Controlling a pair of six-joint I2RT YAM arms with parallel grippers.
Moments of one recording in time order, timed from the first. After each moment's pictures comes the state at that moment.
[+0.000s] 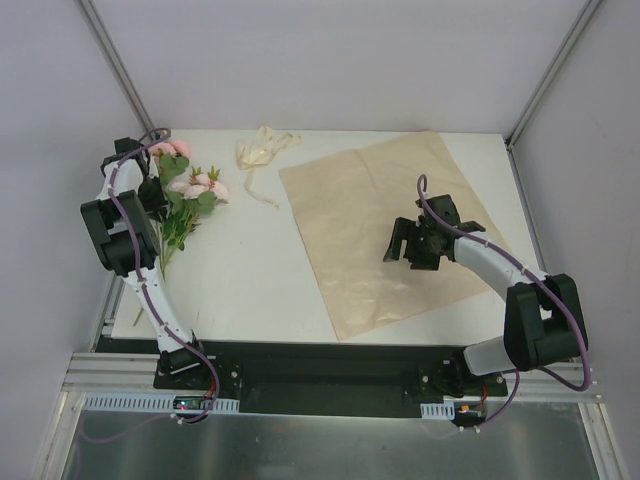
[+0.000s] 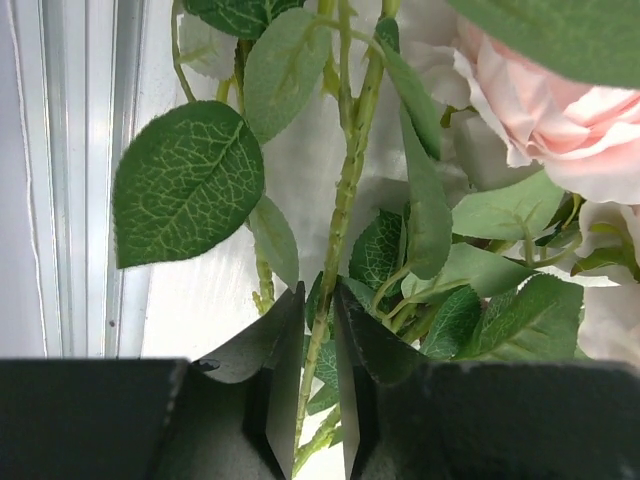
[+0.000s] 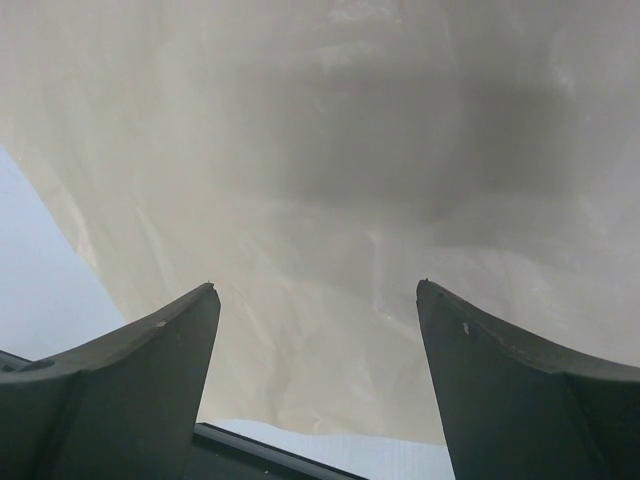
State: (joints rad) left arm 0.38 2.15 1.75 -0.86 0.05 0.04; right arm 0.29 1.43 0.85 -0.49 -0.21 0.45
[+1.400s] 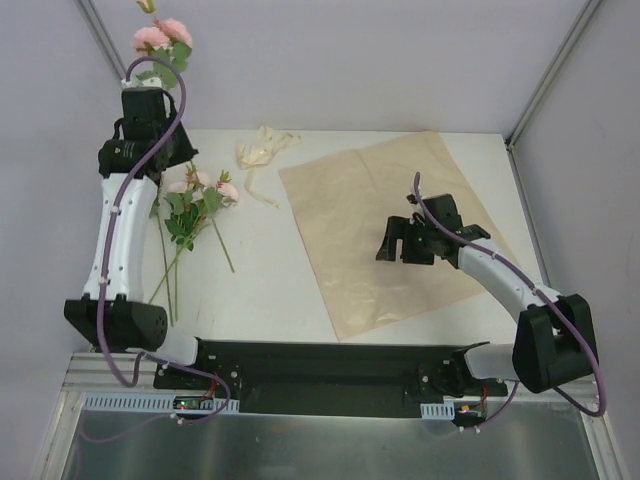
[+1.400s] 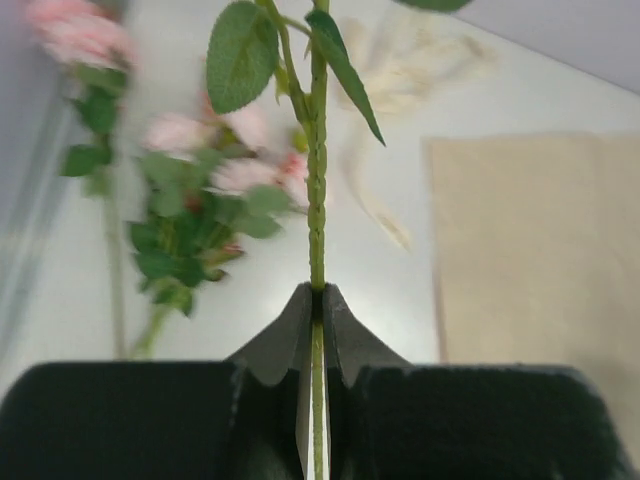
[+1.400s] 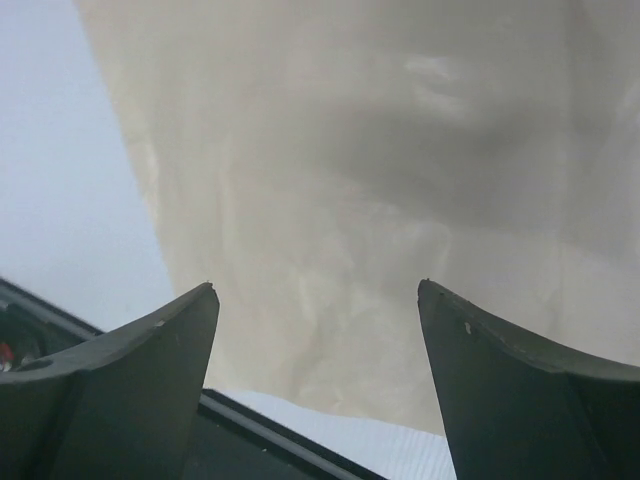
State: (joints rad) left arm 0.02 1.56 1.84 -0.93 -0.20 -0.28; right arm 0.33 1.35 0.85 -0.49 -0.26 0.37
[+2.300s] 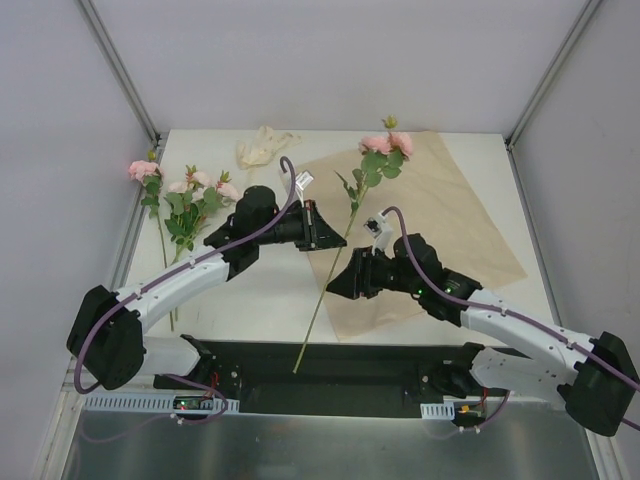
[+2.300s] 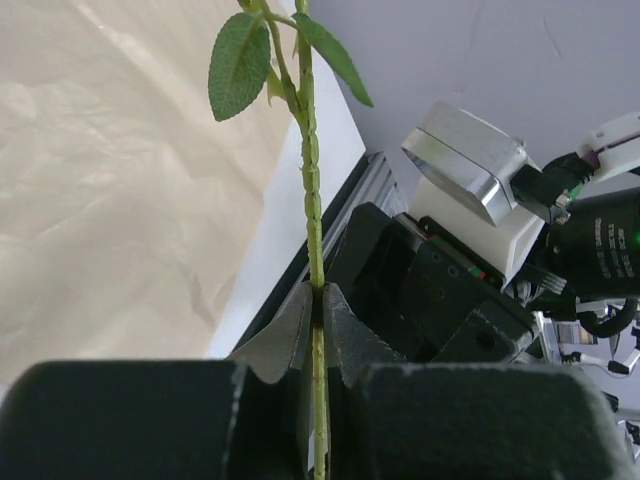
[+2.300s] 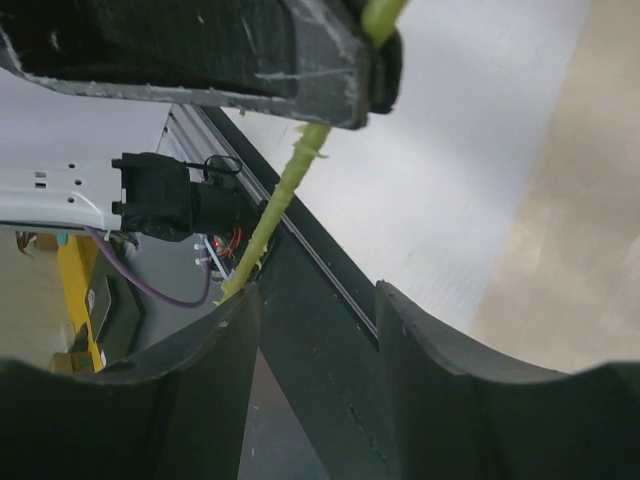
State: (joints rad) left arm -0.64 1.29 0.87 0.12 0.62 -0.87; right arm 0.85 1.01 0.64 -0.05 -0.35 0.73
